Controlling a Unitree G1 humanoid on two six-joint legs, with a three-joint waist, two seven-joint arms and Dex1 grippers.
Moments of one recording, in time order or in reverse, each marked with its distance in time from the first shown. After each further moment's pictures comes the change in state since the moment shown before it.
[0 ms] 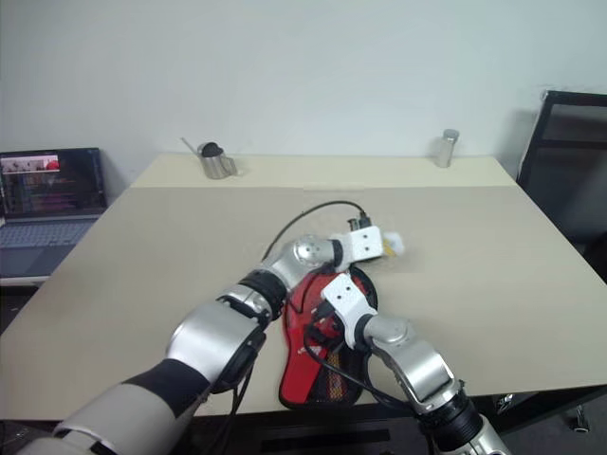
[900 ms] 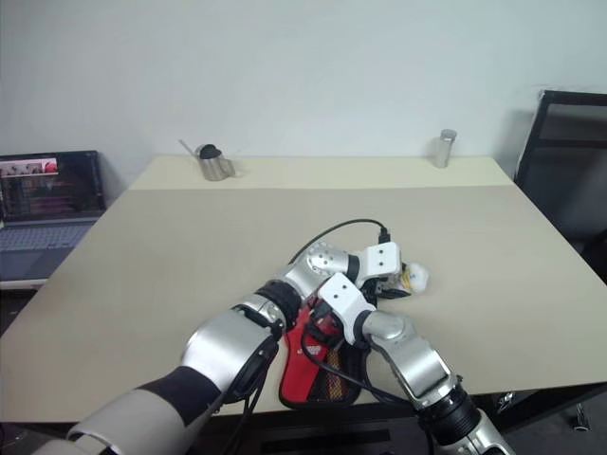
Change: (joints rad) left arm 0.026 -0.026 0.028 -0.003 -0.088 -0.029 -0.222; right arm -0.041 0.007 0.020 0.049 -0.064 -0.059 0.044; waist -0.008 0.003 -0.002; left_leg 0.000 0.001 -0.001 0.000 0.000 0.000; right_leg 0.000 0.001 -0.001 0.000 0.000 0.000
